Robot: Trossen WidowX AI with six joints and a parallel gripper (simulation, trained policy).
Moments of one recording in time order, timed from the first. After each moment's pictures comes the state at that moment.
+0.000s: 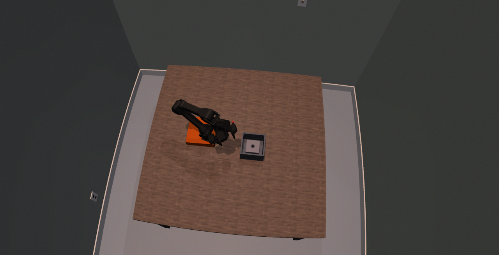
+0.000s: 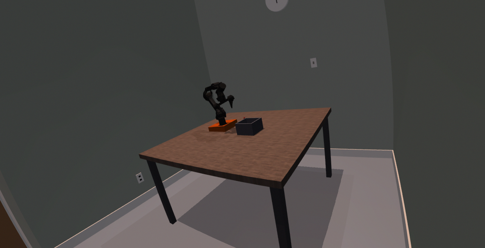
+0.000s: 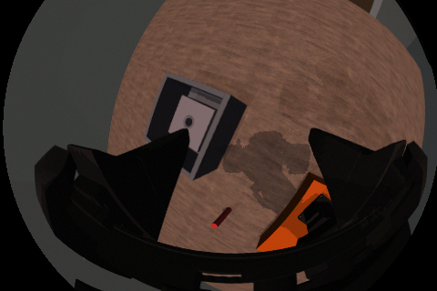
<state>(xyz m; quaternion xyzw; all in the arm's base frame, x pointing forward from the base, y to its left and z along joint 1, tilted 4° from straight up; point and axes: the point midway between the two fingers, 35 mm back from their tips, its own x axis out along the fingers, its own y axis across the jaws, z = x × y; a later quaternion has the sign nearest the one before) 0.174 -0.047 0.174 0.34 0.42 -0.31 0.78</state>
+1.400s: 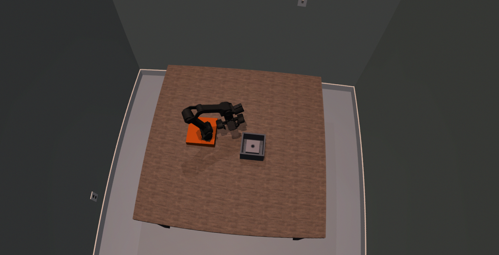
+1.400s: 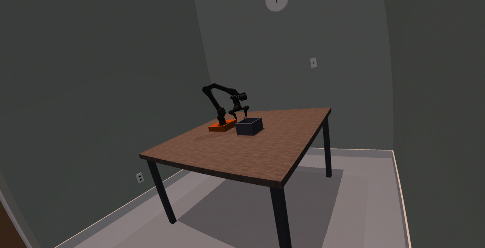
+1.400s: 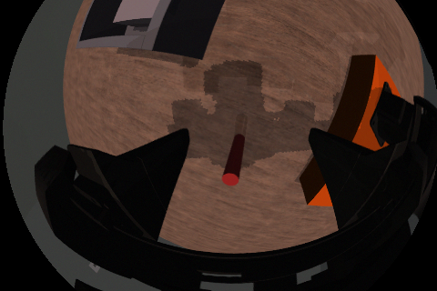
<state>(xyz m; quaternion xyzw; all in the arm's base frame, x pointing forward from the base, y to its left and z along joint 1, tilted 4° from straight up) 0.148 0.112 0.053 0.36 0.59 -0.34 0.64</state>
